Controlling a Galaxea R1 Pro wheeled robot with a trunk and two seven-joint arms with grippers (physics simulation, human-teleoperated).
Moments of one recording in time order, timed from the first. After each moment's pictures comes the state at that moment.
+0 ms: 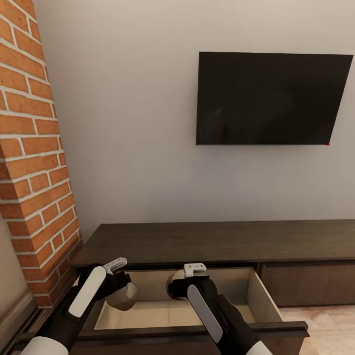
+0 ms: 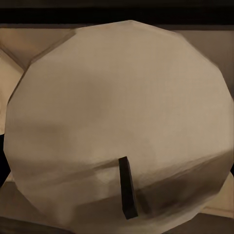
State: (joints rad) left arm -0.46 0.09 -0.16 -1.14 1.02 0.84 0.76; right arm -0.46 0.17 0.49 -1.09 -0.58 0.77 -0.49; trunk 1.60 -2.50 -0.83
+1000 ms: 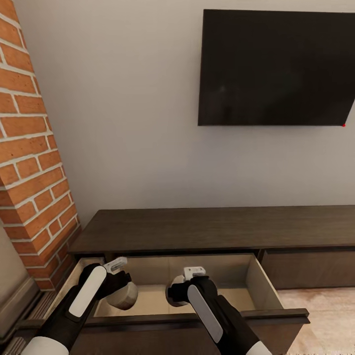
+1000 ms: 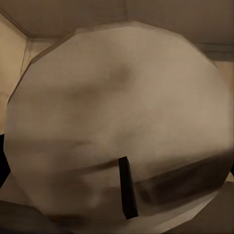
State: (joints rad) left arm -0.46 0.09 -0.16 -1.14 1.02 0.84 0.76; right arm -0.46 0.17 0.49 -1.08 -0.62 0.82 -0.49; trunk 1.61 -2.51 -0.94
